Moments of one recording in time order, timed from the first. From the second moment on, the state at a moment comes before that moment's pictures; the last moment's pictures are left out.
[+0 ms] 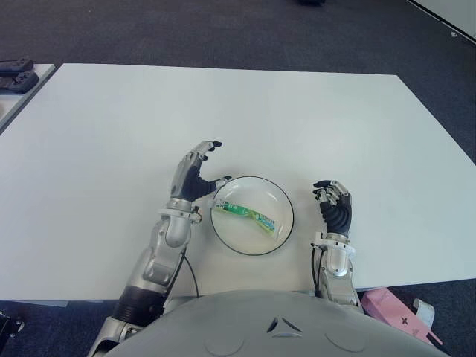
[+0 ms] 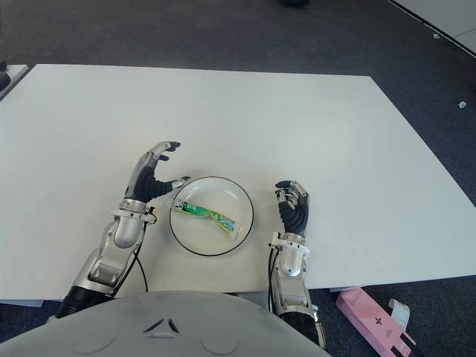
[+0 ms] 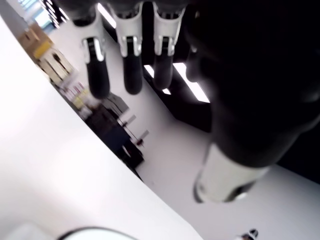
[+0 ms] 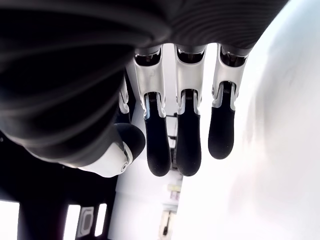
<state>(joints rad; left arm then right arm) 0.18 0.11 -0.21 -0.06 0.58 -0.18 0.26 0.28 0.01 -0.06 0.21 -0.19 -0.46 -0.31</state>
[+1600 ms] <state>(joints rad) 0.10 0.03 -0.03 0.32 0.20 -0.35 0.24 0.19 -0.02 -0.07 0.31 -0.13 -0.50 -0.24</state>
